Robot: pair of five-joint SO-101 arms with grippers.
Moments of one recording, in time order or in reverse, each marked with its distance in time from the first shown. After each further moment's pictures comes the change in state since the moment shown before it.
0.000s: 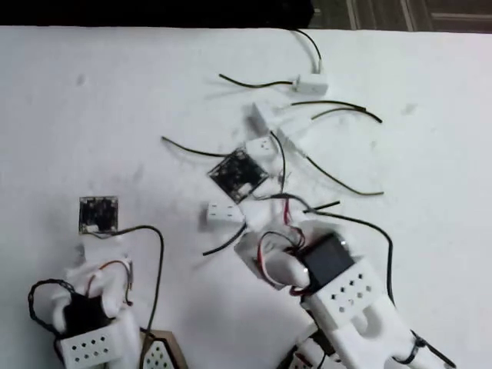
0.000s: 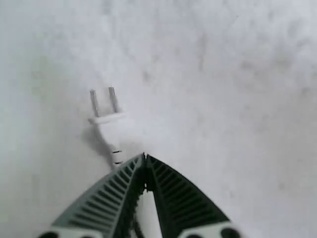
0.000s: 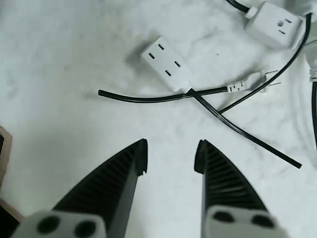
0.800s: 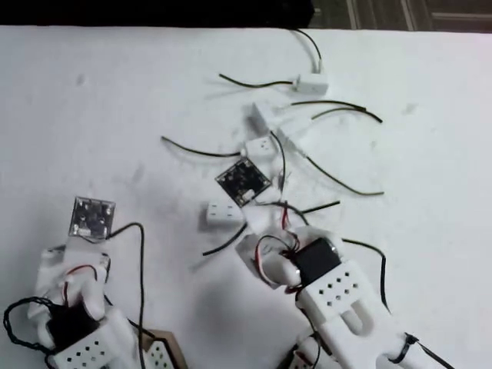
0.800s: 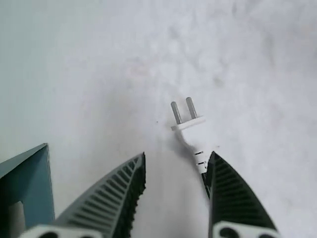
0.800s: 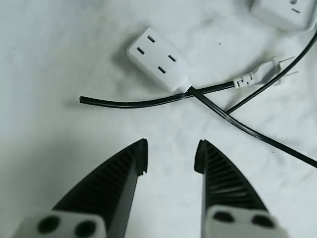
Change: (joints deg) left arm -14.2 0.1 -4.8 -2.4 -23.5; right arm 1.4 -0.2 13.7 -14.2 -3.7
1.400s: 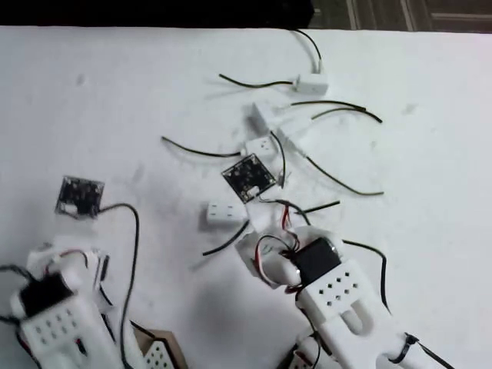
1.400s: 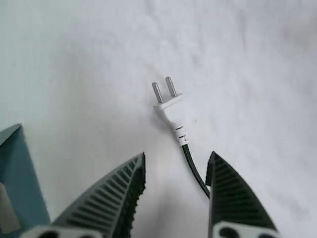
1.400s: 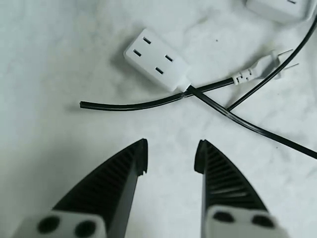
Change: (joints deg) left arm 1.7 28.1 -19.0 4.6 2.2; right arm 0.0 0.0 0.0 0.0 -2.5
